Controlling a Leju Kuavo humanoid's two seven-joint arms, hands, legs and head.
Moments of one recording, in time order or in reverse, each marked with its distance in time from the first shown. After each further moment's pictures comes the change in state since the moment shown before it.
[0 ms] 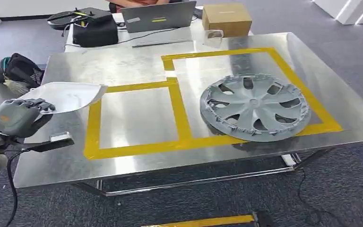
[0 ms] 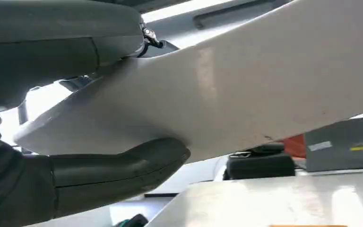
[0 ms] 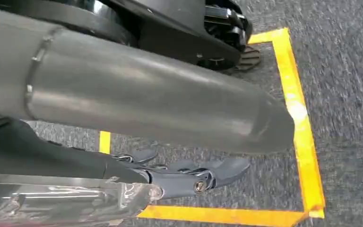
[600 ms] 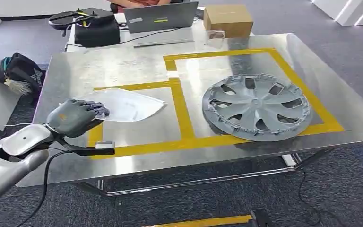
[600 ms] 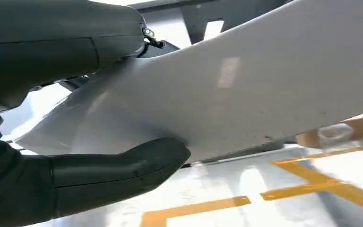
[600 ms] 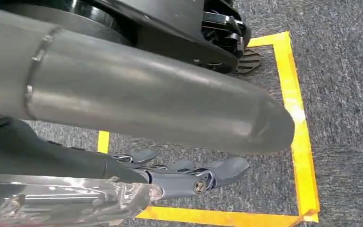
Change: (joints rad) left arm -0.164 -0.102 -0.296 0.021 0.011 -0.087 -0.027; right arm -0.011 0.002 0.002 0.000 0.020 0.010 0.013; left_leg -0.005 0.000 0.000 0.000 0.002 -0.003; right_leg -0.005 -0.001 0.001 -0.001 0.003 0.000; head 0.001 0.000
